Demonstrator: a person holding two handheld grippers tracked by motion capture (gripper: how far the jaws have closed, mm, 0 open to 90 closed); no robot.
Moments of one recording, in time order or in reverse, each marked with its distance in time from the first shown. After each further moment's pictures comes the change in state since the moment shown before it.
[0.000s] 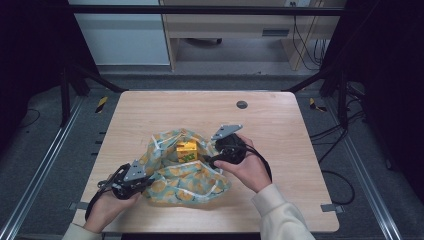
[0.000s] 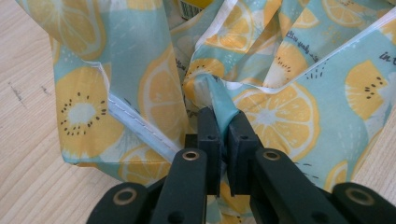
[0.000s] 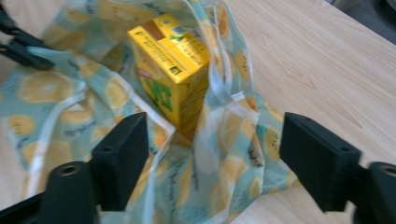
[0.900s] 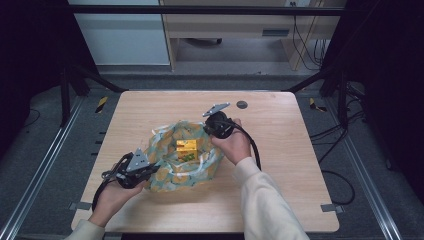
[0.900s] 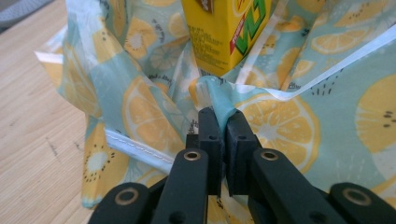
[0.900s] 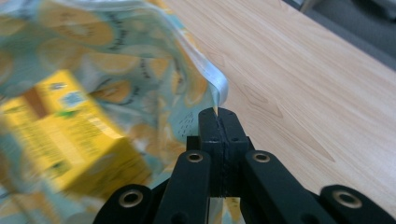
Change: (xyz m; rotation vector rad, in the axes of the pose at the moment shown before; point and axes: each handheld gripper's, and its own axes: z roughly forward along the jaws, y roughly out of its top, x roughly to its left) left arm 0.008 0.032 0.003 -0.099 0.044 0.011; right arm -0.045 0.039 0.054 0.028 -0.074 0.064
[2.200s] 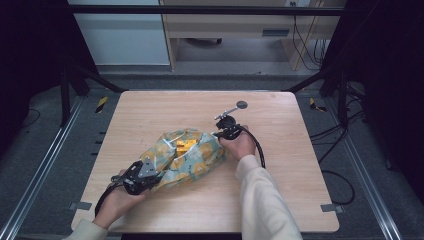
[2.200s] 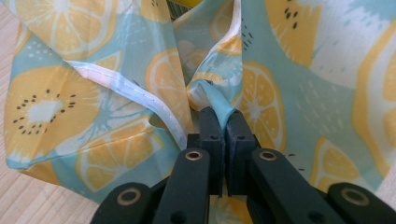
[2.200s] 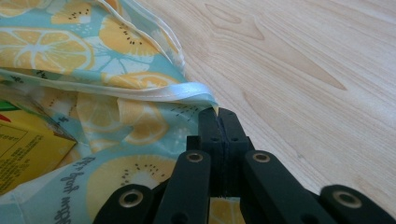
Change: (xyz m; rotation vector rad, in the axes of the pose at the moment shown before) left arm -0.013 -0.018 0.021 0.165 -0.053 0.053; right arm -0.042 -0.046 0.049 0.158 0.000 0.173
